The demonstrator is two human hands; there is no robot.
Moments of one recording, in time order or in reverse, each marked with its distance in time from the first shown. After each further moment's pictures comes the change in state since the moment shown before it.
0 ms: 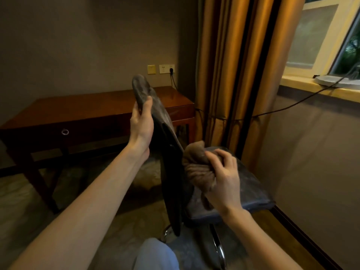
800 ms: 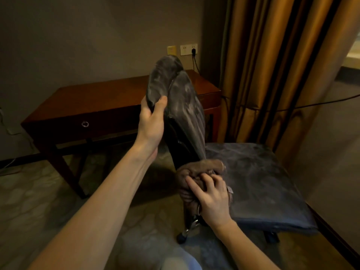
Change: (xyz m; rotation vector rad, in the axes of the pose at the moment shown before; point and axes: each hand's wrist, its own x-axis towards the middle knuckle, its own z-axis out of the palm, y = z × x) left_hand 0.078 -0.023 -0.034 0.051 0.001 0.054; right_hand -0.027 0.033 0.165 -0.259 -0.084 -0.288
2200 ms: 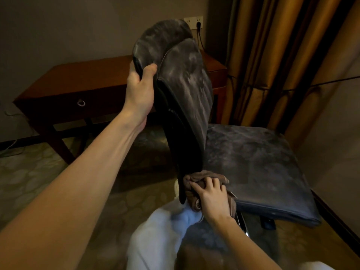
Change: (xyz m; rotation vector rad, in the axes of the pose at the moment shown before) left_hand 0.027 -0.021 -0.015 0.108 0.036 0.125; right_hand -0.066 0.008 0.047 -0.045 -0.680 0.171
